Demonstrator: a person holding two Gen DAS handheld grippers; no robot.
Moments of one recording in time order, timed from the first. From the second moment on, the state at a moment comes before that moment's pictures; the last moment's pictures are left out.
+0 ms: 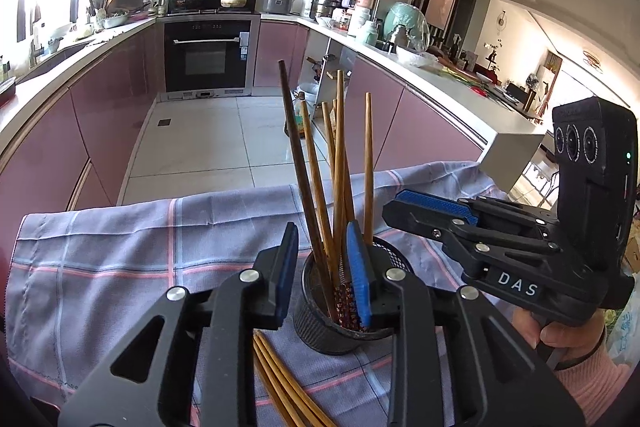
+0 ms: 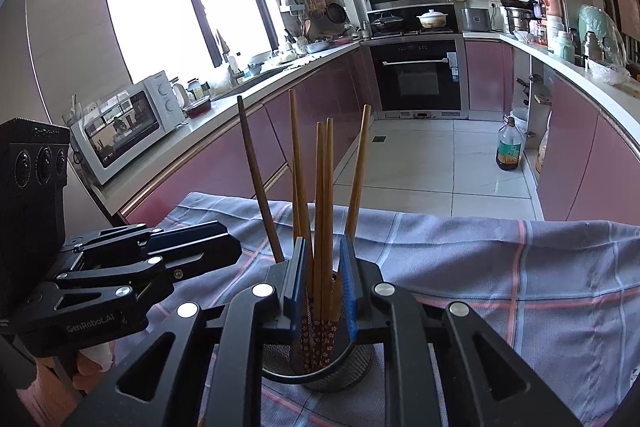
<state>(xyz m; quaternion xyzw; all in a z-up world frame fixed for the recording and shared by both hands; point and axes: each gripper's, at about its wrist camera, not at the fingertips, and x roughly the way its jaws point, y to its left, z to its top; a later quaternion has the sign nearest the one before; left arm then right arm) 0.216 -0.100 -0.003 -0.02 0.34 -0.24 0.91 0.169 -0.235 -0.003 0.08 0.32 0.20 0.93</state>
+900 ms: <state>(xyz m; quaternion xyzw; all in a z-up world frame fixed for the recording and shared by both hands) 0.139 -0.028 -0.090 -0.02 0.38 -0.17 0.91 0.099 -0.180 -0.081 0.02 0.40 0.28 0.87</state>
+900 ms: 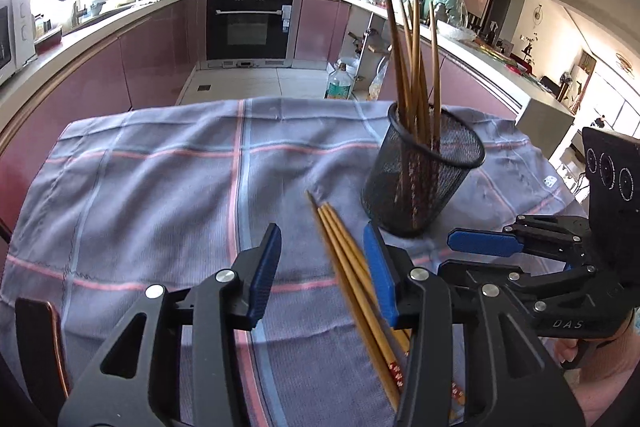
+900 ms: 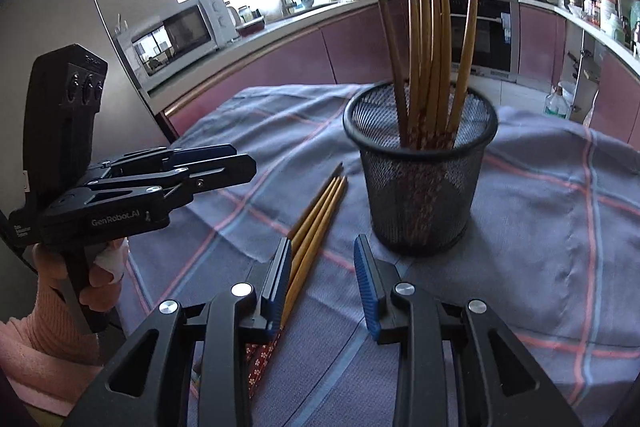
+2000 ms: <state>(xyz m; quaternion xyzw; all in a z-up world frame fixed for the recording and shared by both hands) 0.125 -0.039 -0.140 -0.01 0.43 -0.17 0.89 0.100 -0.152 -0.114 -0.01 0.44 0.26 0.86</state>
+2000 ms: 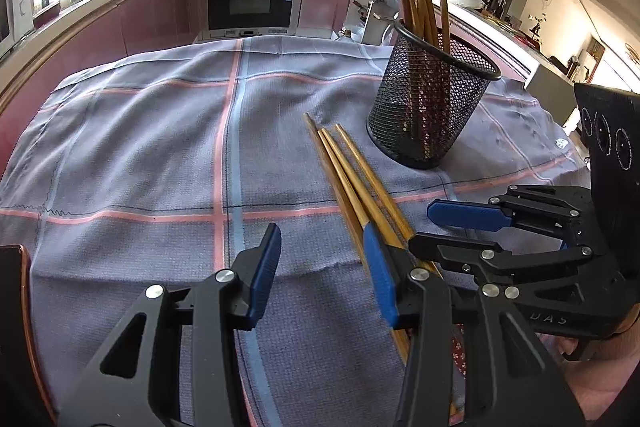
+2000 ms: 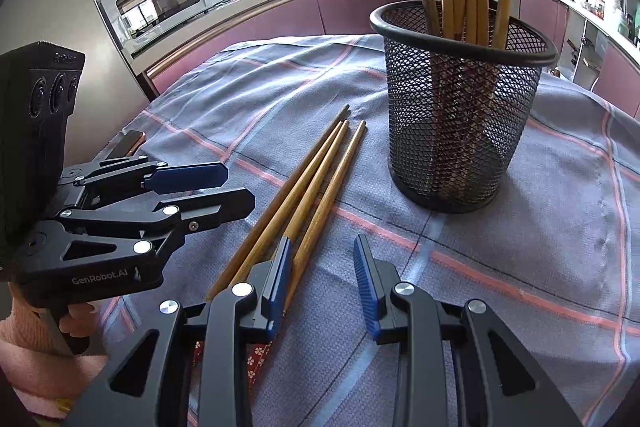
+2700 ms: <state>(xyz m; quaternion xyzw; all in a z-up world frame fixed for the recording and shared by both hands) 0.132 -0.048 -0.150 0.00 0.44 -0.18 0.88 0.099 -0.159 -0.113 -0.01 0.44 0.25 0.86</state>
